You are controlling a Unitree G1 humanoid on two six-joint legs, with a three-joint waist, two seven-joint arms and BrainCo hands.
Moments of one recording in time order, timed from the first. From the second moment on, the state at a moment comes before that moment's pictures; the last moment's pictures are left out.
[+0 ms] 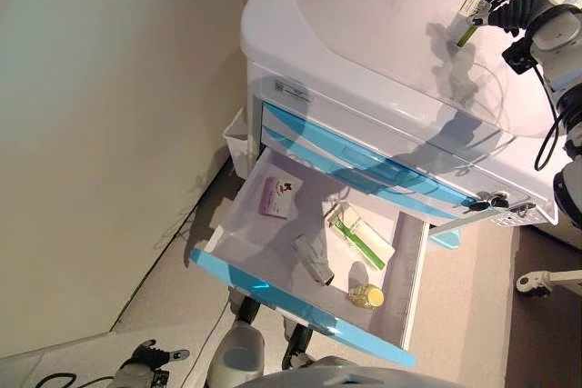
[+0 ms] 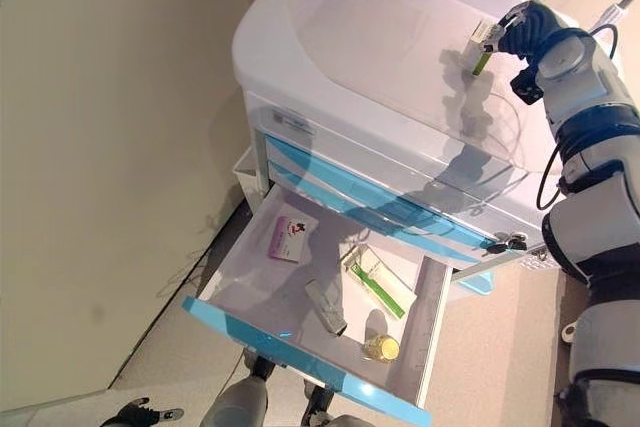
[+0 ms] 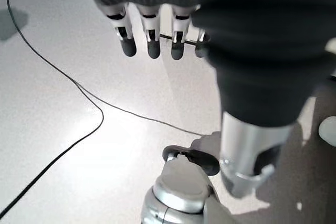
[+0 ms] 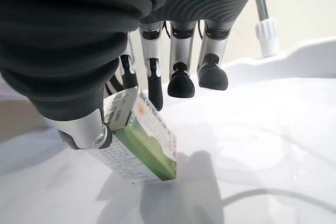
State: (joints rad) left arm -0.01 0.44 -0.18 1.24 -0.15 0.03 0.08; right arm -1.47 -0.84 0.84 1.20 0.19 0.07 0.09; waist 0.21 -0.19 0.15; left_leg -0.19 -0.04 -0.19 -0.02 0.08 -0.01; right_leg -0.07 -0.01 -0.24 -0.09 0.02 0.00
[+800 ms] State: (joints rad) left arm -0.02 0.44 -0.20 1.23 -0.15 0.03 0.06; right arm -1.45 -0.80 0.84 1.22 0.19 0.09 0.16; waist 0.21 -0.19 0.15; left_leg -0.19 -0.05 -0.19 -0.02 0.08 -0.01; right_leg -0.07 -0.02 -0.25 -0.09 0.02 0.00
